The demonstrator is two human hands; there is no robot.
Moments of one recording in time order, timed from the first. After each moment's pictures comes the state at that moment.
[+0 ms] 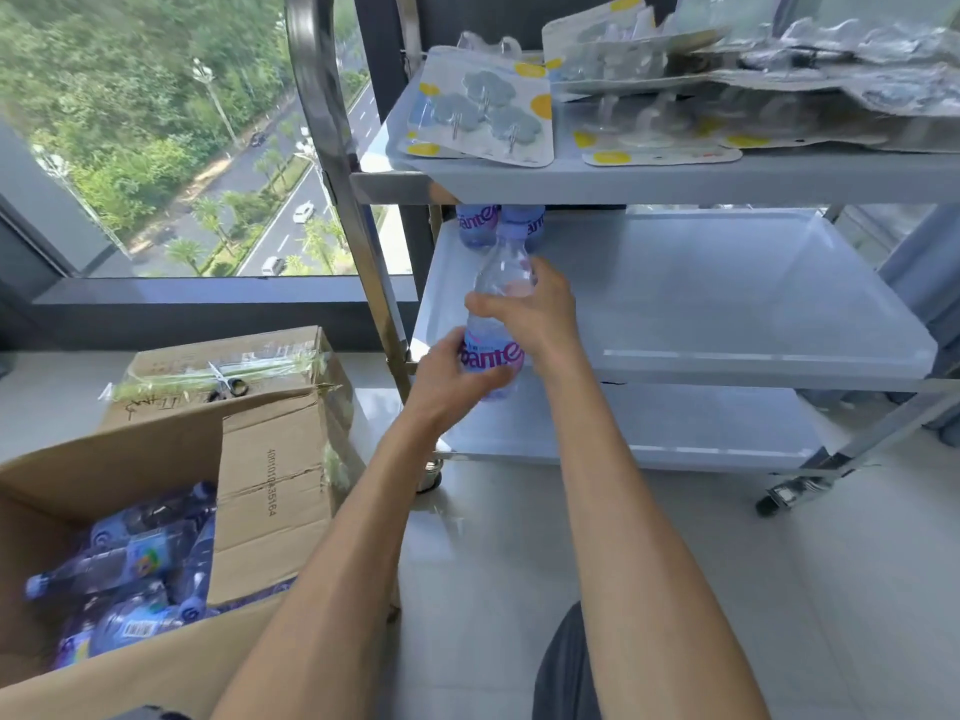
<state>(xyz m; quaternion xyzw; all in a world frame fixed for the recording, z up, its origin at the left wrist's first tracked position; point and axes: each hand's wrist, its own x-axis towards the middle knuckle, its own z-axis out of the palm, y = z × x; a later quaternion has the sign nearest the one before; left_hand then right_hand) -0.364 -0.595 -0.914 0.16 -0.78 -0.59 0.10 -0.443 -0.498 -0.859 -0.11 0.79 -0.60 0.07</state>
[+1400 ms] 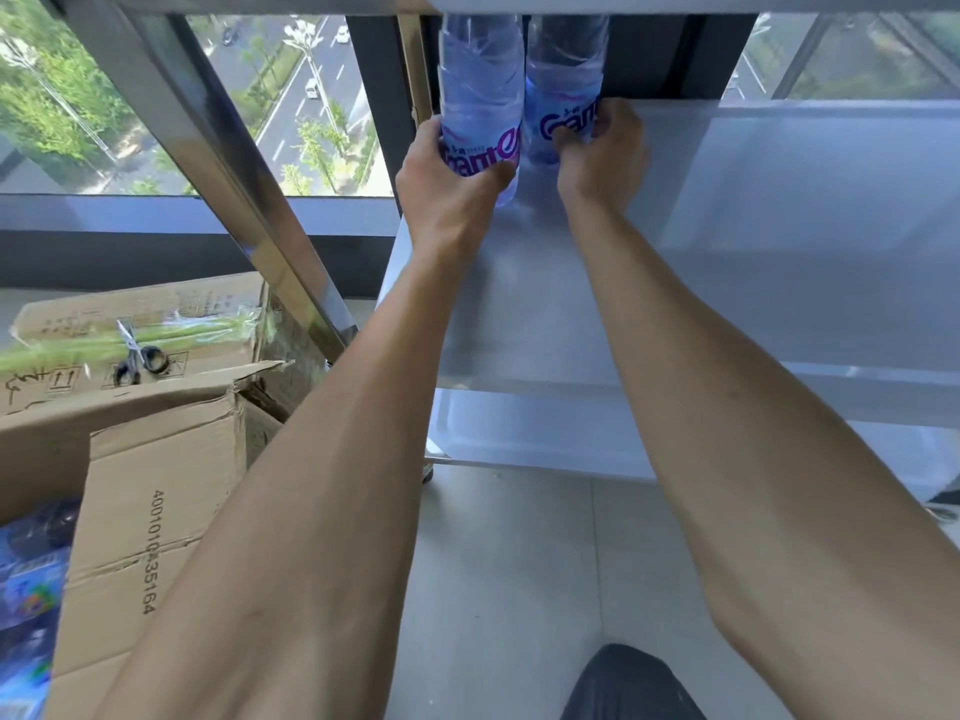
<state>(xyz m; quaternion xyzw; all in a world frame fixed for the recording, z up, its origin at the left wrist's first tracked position) -0.570 -0.668 -0.944 0.26 -0.75 -0.51 0.33 -0.679 -0.580 -0.957 -0.01 0.84 -0.53 -0.13</state>
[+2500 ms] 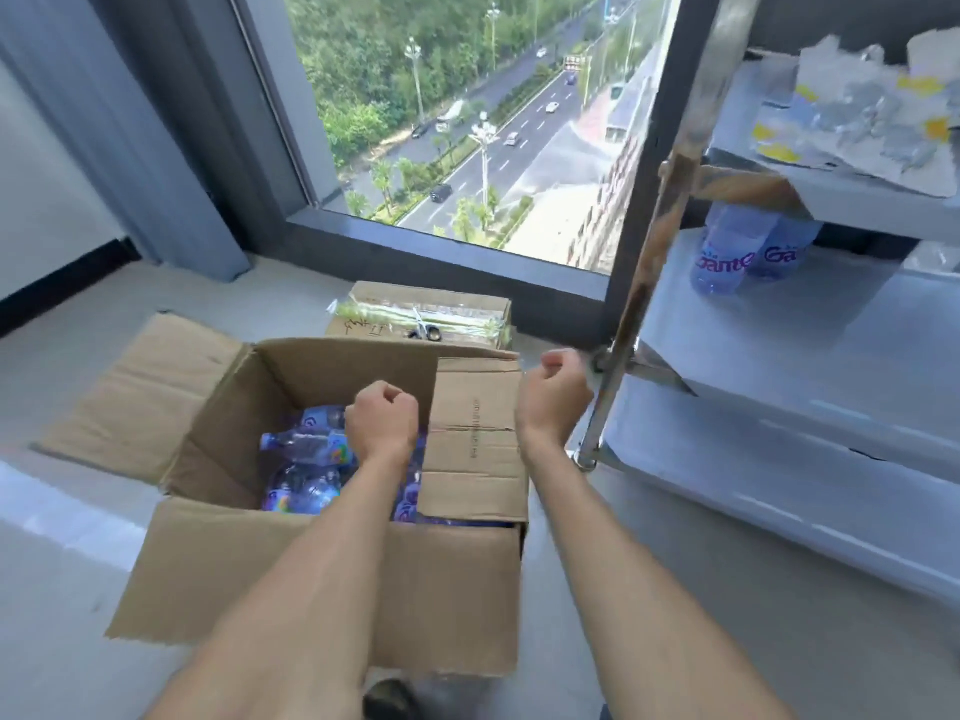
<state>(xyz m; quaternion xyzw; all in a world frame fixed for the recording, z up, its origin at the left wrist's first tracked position) -0.147 -0.787 -0.959 0.62 -0.66 -0.33 0.26 -0.269 -0.686 -0.938 -0.07 0.79 -0.62 0.02</state>
